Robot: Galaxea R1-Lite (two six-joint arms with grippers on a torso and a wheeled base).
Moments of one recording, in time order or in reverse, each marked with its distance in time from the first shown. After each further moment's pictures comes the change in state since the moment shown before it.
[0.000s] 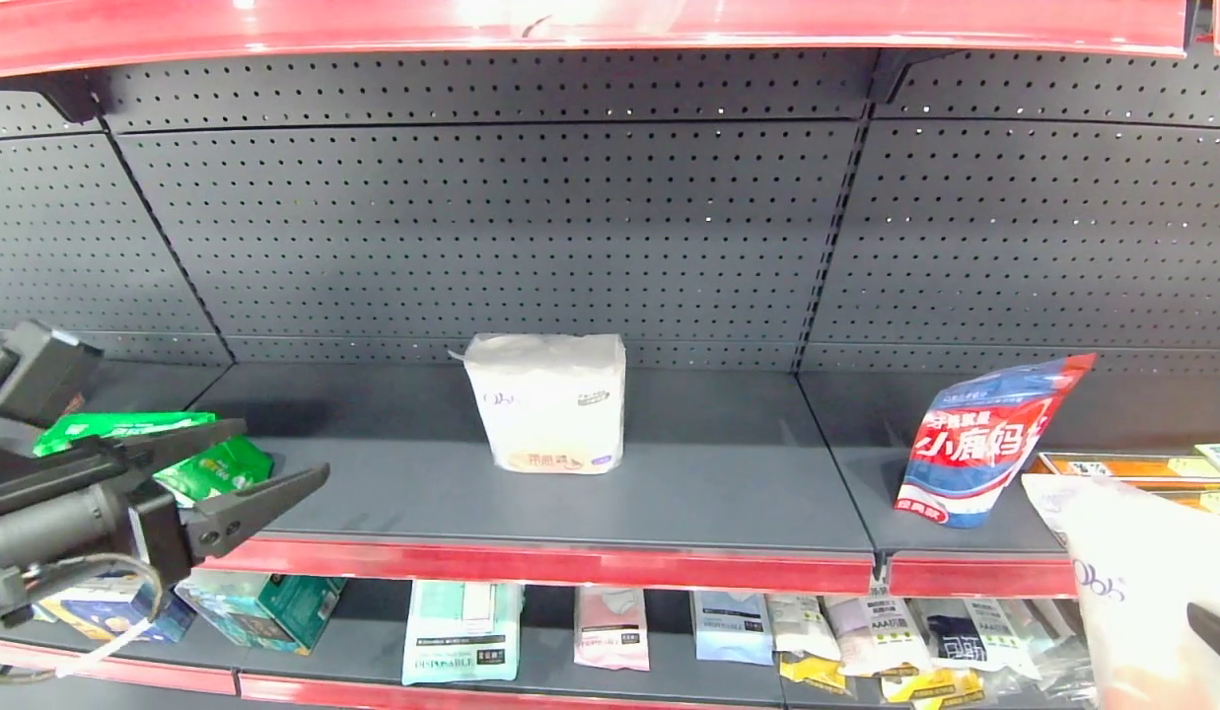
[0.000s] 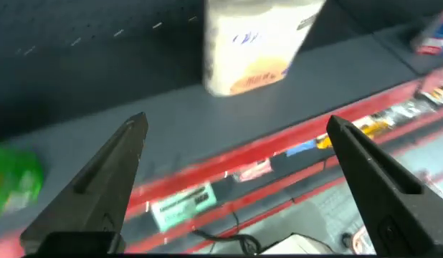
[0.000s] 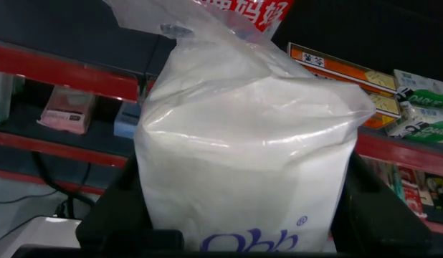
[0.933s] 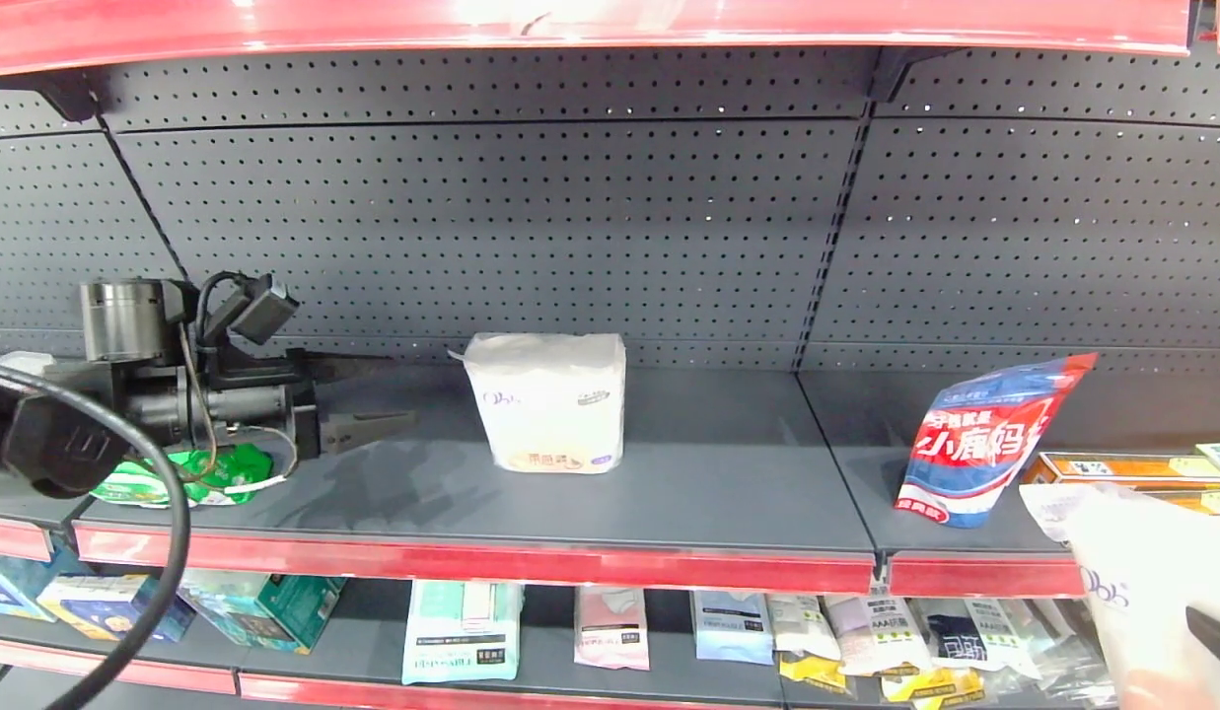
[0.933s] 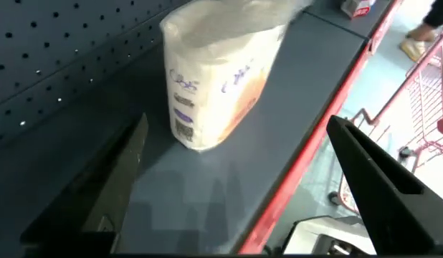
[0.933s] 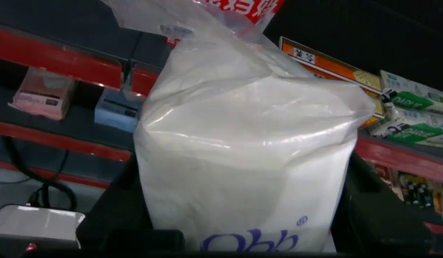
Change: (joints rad) left arm 0.058 0.636 -0.443 -0.034 -0.484 0.294; right arm 0.000 0.028 0.000 0.000 -0.033 -0.073
